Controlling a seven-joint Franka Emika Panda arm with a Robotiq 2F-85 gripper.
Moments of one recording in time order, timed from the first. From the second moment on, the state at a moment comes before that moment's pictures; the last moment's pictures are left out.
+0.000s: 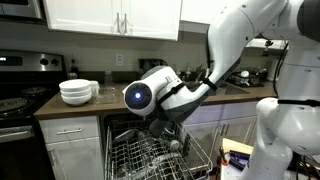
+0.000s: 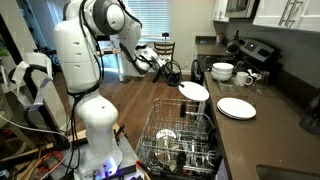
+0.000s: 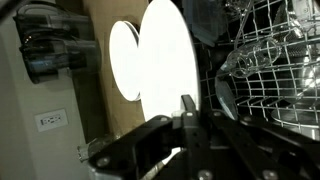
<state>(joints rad) 0.24 0.04 0.21 -2.29 -1.17 1.95 0.71</state>
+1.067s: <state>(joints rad) 0.21 0.06 0.15 -2.29 -1.31 1.92 0.72</state>
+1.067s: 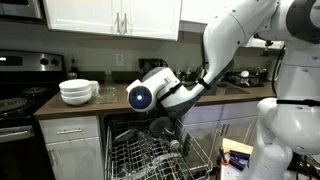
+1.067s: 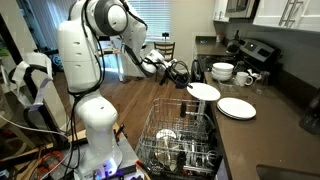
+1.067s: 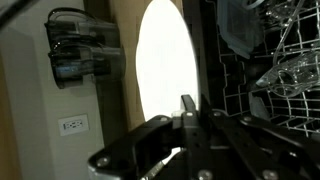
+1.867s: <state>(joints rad) 0.09 0.06 0.05 -2.27 -1.38 2.12 0.69</state>
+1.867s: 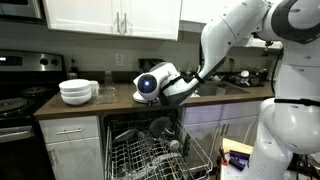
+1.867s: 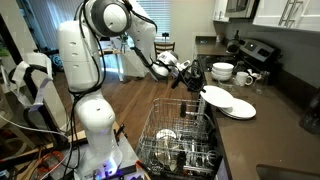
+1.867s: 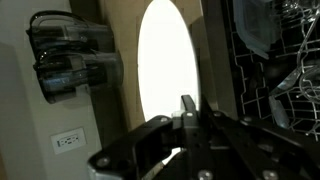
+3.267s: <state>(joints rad) 0.04 0.20 0.01 -2.17 -1.47 2.23 0.68</state>
